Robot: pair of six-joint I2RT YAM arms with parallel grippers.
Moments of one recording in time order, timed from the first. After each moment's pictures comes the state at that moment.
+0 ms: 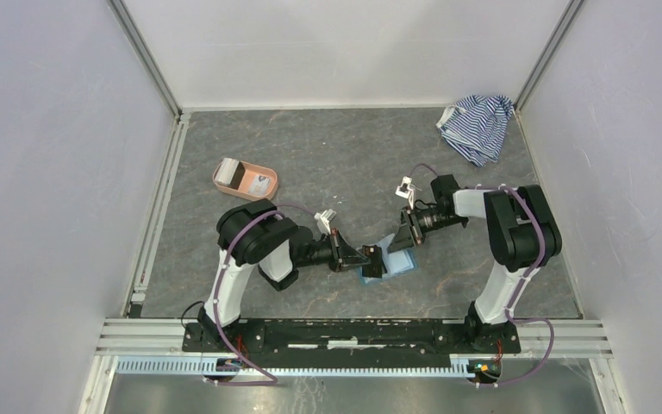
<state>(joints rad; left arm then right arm) -0.77 2.15 0.45 1.50 0.56 -1.29 0.16 1.84 0.86 -0.47 -1.15 -0.45</state>
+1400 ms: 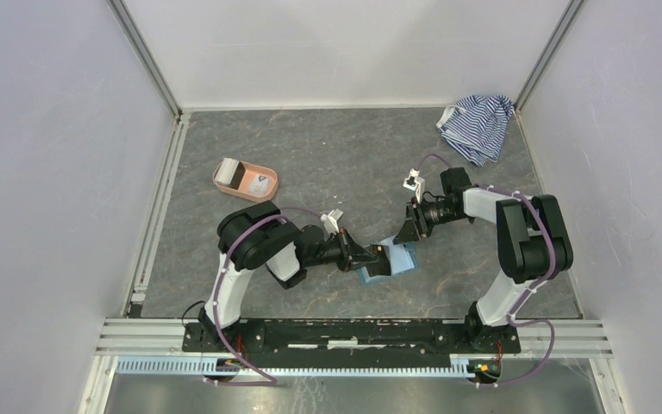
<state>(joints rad) -0.82 2.13 0.52 1.39 0.47 -1.39 0.12 1.74 0.86 -0.44 -1.04 -0.45</state>
